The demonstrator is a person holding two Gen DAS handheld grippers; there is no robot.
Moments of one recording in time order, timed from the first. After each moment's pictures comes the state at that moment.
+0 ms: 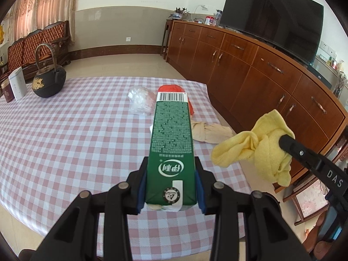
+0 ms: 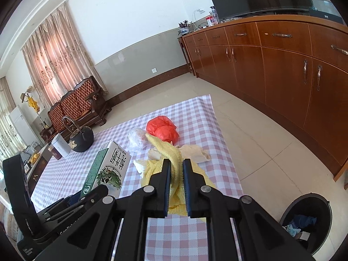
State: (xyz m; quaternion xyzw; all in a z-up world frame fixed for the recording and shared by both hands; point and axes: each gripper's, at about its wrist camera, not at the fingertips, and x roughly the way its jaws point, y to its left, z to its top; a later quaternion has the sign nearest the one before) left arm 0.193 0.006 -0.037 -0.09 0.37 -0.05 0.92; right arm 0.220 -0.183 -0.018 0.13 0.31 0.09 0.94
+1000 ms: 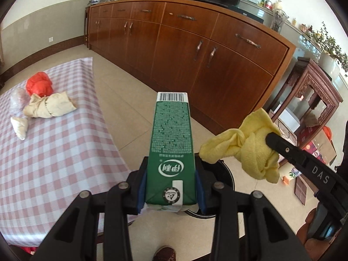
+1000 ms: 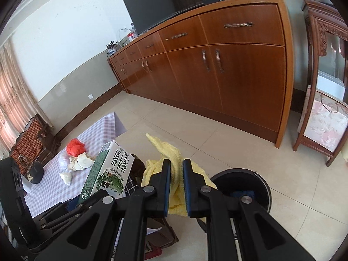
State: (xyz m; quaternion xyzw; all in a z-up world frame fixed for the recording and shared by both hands) left arm 0.157 -0.216 -0.065 -0.01 0.42 -0.27 0.87; right arm 0.099 -0.400 -0.042 0.20 0.30 -0.13 0.92
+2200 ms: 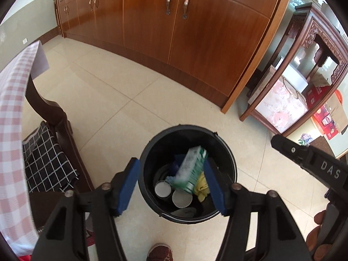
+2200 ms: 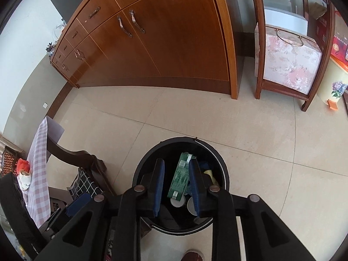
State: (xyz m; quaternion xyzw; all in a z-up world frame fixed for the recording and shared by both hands) left arm 0.166 -0.339 -0.132 0.08 0.48 -0.30 0.82; right arm 0.089 -0.531 -0.158 0.30 0.39 -0.24 0.83
